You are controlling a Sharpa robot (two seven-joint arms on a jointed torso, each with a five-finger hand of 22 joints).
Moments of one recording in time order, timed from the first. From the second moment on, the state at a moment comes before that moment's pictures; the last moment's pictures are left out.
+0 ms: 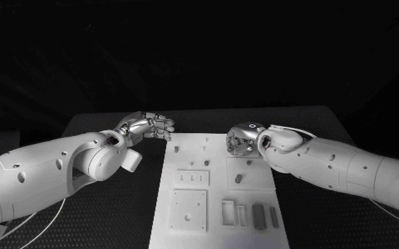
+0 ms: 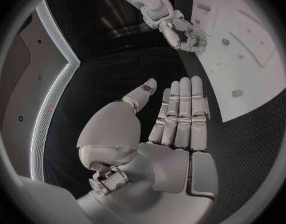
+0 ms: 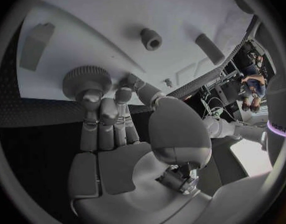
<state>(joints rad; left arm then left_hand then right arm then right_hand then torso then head) 1.31 -0.85 -0.15 1.44 -0.16 -0.18 0.23 1.06 -0.04 0.49 -0.28 0.05 0.86 0.16 0.36 0.48 1.17 0.11 0.16 0.16 1.04 0.06 0.46 0.68 0.05 1.02 -0.02 0.22 0.80 1.22 -0.59 -0.15 1.09 -1.60 -0.25 0.01 1.12 -0.06 0.64 -0.28 0.05 0.97 0.10 0.32 0.50 1.25 -0.01 0.70 1.14 1.25 -0.10 1.27 1.10 0.23 1.11 -0.04 1.04 1.31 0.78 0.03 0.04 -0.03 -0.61</state>
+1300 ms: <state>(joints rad) 1.31 -0.85 -0.15 1.44 -0.16 -0.18 0.22 1.06 -0.04 0.49 -0.28 0.05 0.87 0.16 0.36 0.49 1.17 0.11 0.15 0.16 1.04 0.06 0.45 0.68 0.05 1.02 -0.02 0.21 0.80 1.23 -0.54 -0.16 1.15 -1.67 -0.41 -0.11 1.11 -0.05 0.68 -0.29 0.05 0.98 0.09 0.33 0.50 1.31 -0.02 0.68 1.14 1.27 -0.12 1.30 1.09 0.23 1.12 -0.05 1.06 1.31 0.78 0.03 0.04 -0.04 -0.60</state>
